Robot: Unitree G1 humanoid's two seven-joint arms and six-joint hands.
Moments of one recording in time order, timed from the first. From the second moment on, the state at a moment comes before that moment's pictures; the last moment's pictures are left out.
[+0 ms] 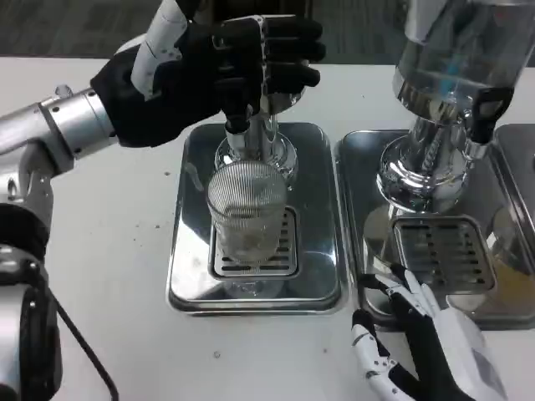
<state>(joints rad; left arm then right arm) -0.99 0.41 0.18 1.15 -0.26 -0.22 -1.26 0.57 -0.07 0.35 -0.40 -0.73 0.11 -0.16</state>
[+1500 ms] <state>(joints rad) -0.92 0.42 0.09 1.11 -0.15 -0.49 -1.14 0.55 -0.10 0.34 -0.41 -0.69 0.11 -0.15</state>
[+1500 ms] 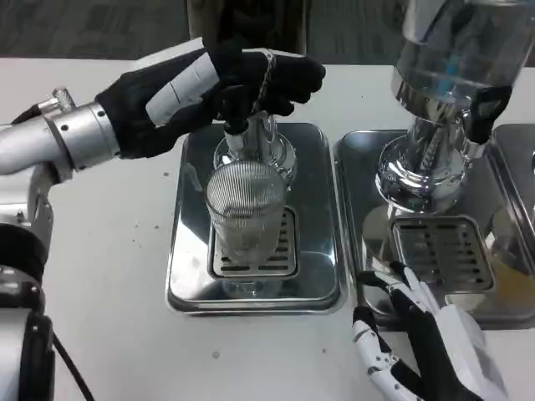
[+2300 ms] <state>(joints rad) -0.91 0.42 0.06 1.09 -0.15 -0.52 -1.09 0.54 -0.13 0.32 -0.43 -0.65 0.12 -0.13</state>
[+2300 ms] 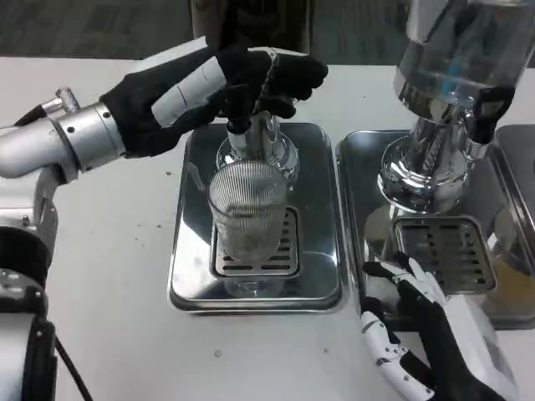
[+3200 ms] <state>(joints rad) -0.91 0.41 0.04 1.11 -0.10 -0.61 -1.02 0.53 -0.14 0.30 -0.43 -0.63 0.11 -0.13</state>
